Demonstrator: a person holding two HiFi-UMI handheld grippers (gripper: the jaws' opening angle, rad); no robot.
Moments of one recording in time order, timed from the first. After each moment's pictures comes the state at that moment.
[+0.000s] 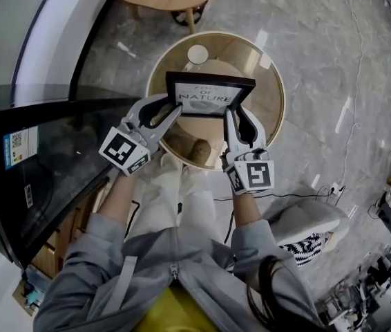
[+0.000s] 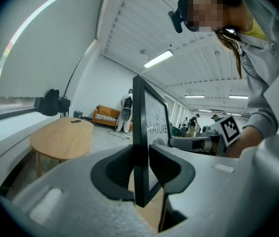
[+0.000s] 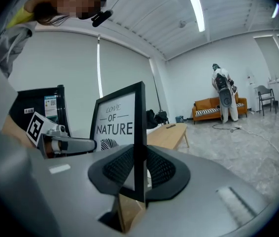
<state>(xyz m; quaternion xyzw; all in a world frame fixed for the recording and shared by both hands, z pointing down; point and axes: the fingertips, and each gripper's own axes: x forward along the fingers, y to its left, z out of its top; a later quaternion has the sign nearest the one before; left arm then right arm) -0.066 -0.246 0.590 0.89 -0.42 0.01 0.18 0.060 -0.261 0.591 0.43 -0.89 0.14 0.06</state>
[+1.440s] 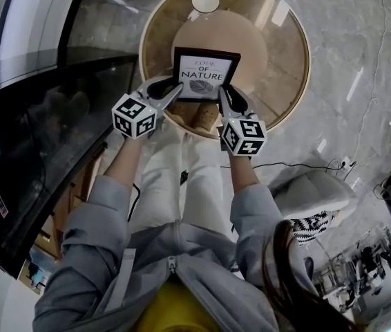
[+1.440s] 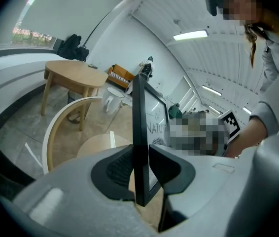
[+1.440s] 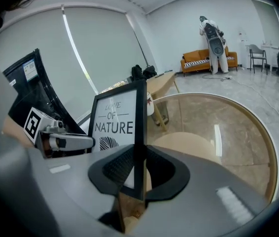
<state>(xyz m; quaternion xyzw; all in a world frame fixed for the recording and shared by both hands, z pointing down) -0.051 -0.176 0.839 0.83 -0.39 0.10 0.39 0.074 -0.193 0.843 0.41 -0.81 0.34 0.22</state>
